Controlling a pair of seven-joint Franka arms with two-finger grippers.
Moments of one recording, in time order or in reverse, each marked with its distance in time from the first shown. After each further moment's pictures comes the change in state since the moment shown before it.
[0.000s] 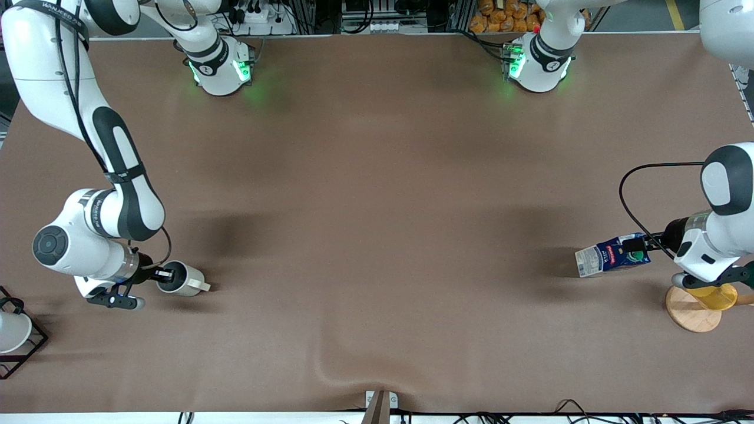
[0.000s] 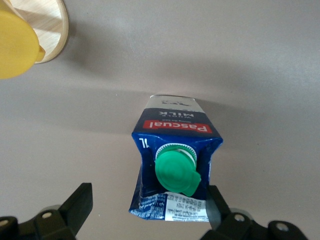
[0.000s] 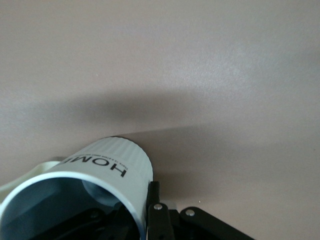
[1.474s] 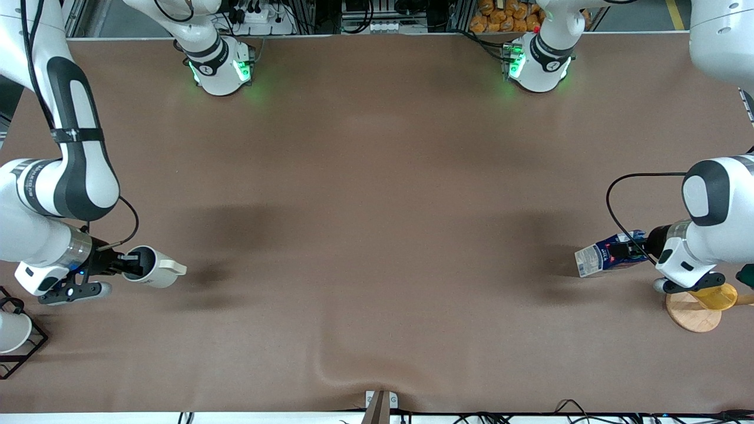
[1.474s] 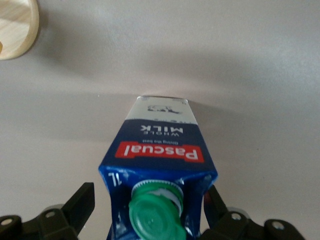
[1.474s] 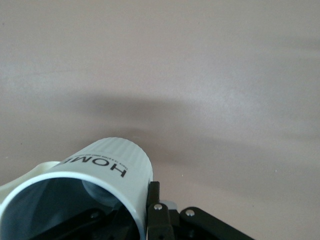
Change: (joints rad) left arm -0.009 0.058 0.000 -0.015 -0.025 0.051 0.003; right arm -0.017 -0.171 0.001 0.045 0.033 -0.213 -0.322
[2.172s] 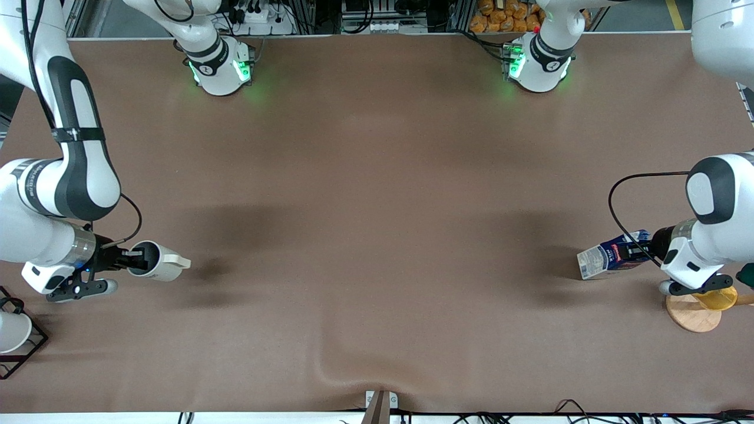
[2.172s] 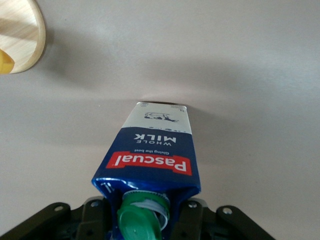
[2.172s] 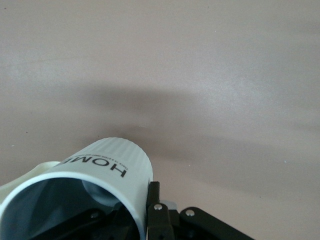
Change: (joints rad) left arm 0.000 -0.029 -0.015 0.016 0.000 -0.008 -0.006; right arm 0.002 0.000 0.004 0.003 0.004 -0.041 0.000
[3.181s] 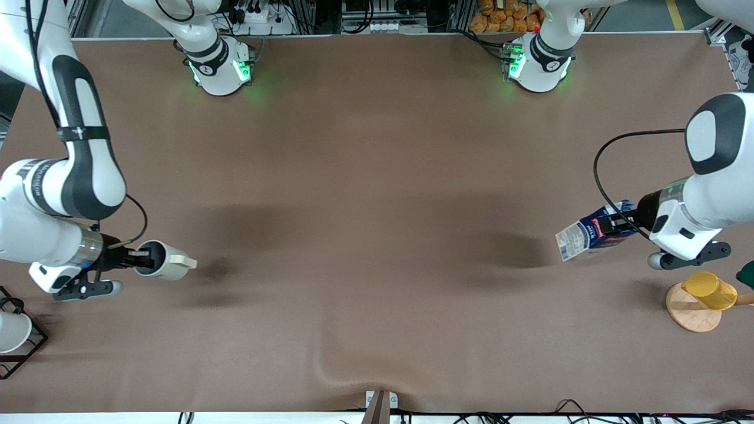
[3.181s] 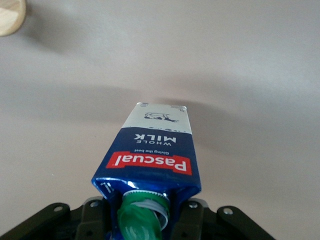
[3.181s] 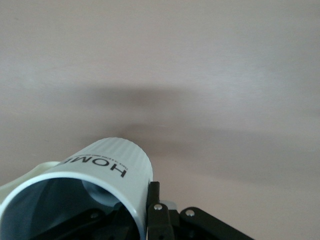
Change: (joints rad) left arm -0.006 -0.177 -0.172 0.017 0.000 -0.194 -0.245; right arm 0.065 -0.001 0.008 0.004 0.009 -0.017 0.172
